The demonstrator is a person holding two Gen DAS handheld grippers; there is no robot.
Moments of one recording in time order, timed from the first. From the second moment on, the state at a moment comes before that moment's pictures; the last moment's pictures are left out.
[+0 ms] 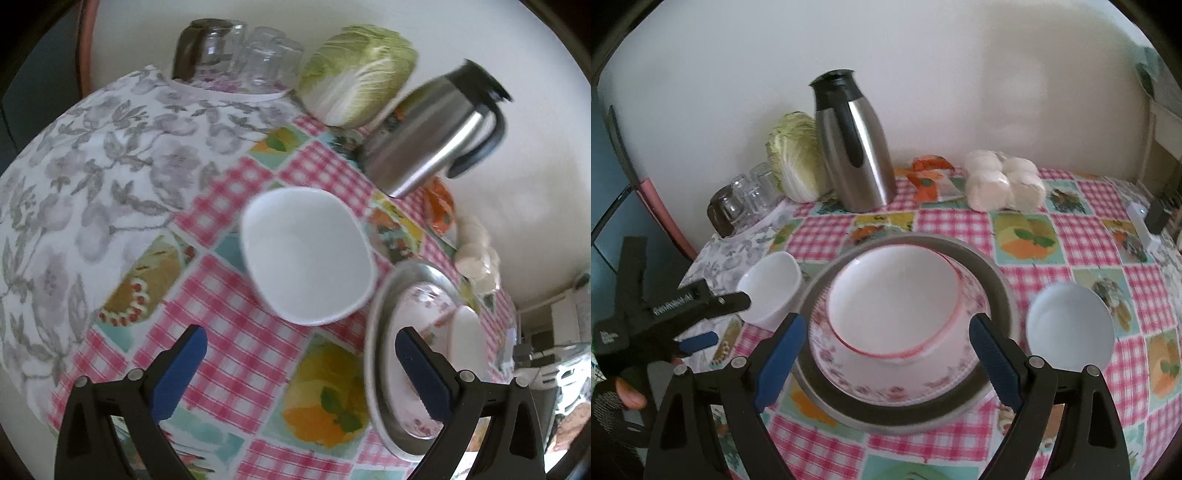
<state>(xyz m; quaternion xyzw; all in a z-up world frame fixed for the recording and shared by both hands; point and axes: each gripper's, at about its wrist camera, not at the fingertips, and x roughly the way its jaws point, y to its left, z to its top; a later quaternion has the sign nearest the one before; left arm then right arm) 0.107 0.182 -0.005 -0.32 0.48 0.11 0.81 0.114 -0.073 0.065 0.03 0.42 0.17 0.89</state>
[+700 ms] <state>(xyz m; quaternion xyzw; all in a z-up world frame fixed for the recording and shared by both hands) 0.113 0.246 -0.051 -0.43 0.49 0.12 0.75 0.187 0.084 0.056 -0.12 0.49 0.18 0.84</state>
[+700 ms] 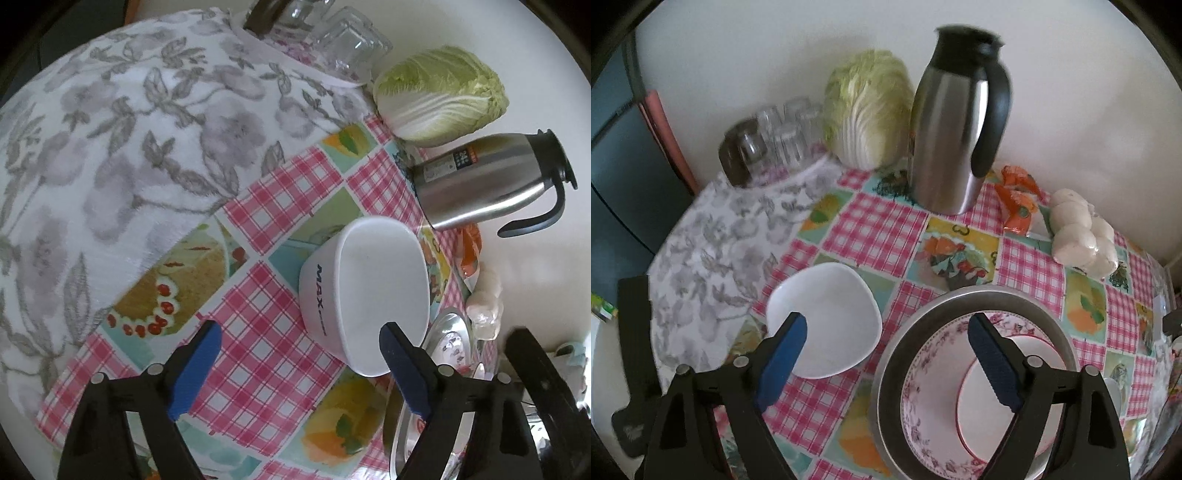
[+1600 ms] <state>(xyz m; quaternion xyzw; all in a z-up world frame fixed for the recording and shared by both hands) 0.141 0.238 -0.065 -0.42 0.50 0.09 0.75 0.214 0.116 -0.014 -0.17 0.55 0.18 0.79</state>
